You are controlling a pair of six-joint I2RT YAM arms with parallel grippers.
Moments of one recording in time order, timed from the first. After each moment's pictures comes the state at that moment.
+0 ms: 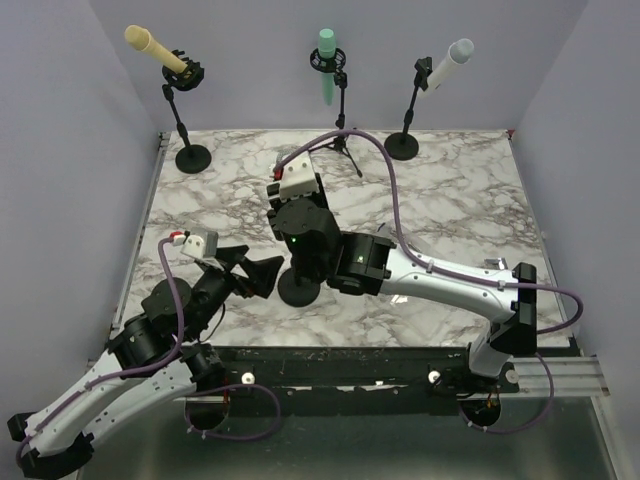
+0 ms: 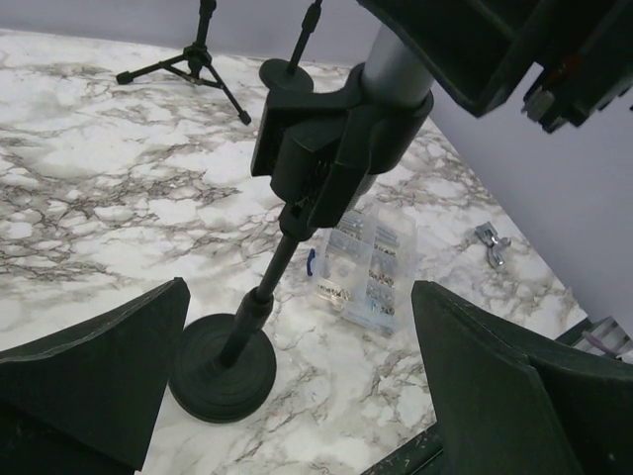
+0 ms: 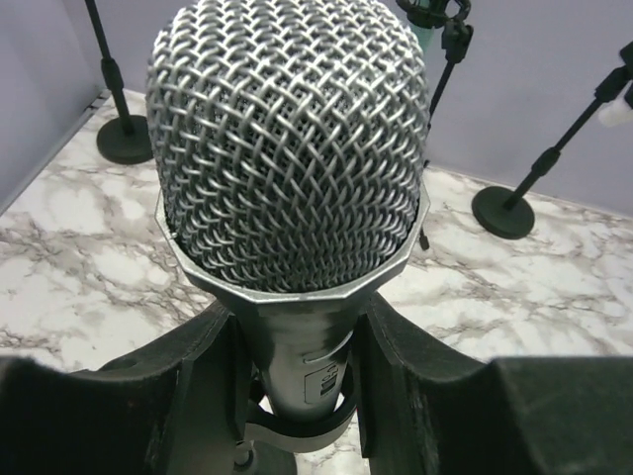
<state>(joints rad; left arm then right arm) -0.93 0.32 0.66 -0.35 -0.39 -0.43 1.31 1.72 1.74 -0.15 1.14 -0.03</state>
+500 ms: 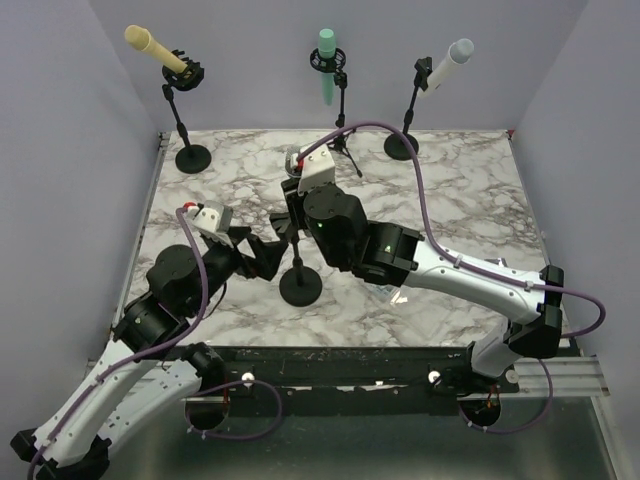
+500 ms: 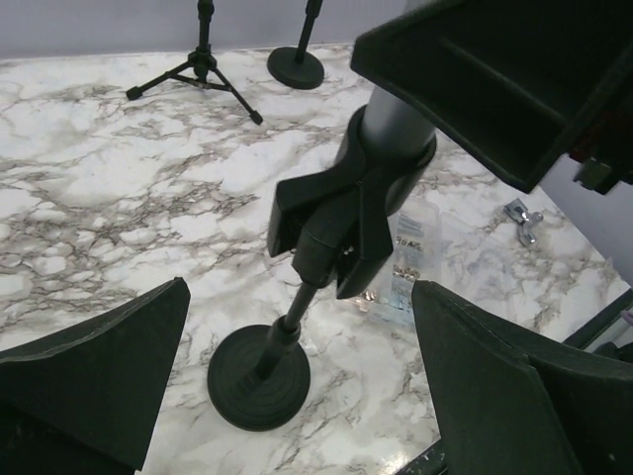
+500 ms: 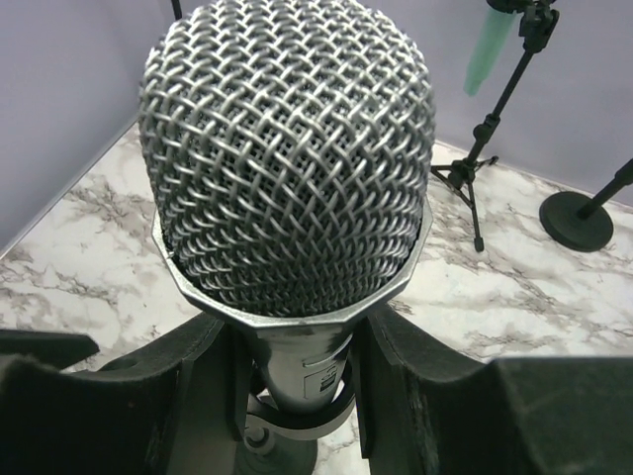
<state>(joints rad) -0.74 0.52 0.81 -0.37 -0.13 -0.32 1.24 1.61 1.68 -0.26 0.84 0.08</state>
